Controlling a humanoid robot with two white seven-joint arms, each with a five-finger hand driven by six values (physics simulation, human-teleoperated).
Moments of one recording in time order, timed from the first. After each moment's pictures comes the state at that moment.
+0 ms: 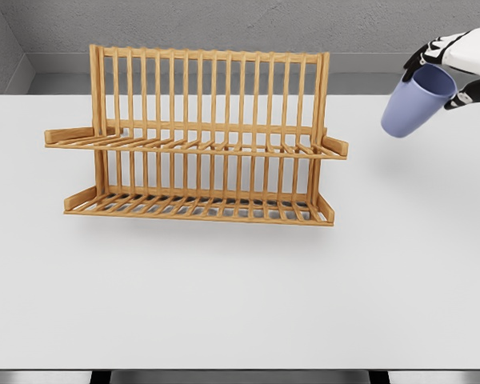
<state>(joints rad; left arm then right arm) 0.03 0.00 -0.12 -0.08 -0.07 -0.10 -0.37 -0.77 -0.90 0.40 -1.34 0.23 -0.61 0.61</state>
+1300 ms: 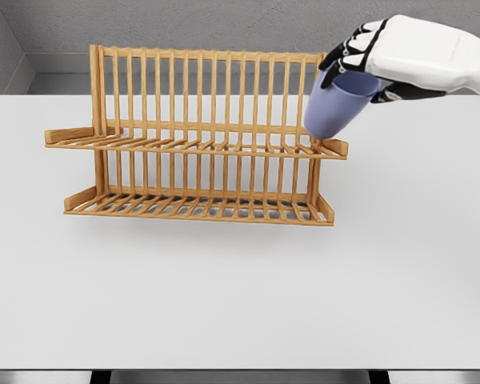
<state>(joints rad) 0.03 0.00 -0.12 -0.08 -0.07 -0.10 -0.37 -0.78 -0.82 0.40 -1.68 0.23 -0.61 0.61</state>
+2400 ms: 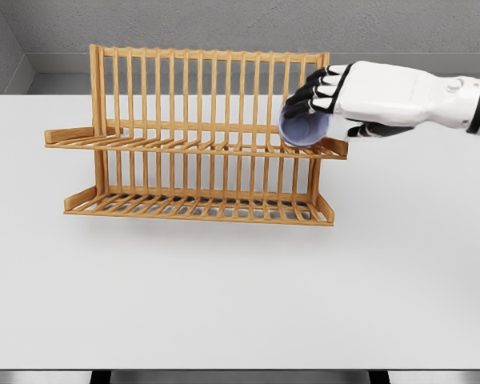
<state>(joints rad) 0.03 0.00 -0.12 -0.08 -0.07 -0.10 -0.37 -0.79 -0.83 0.51 -1.71 0.24 -0.61 0.61</state>
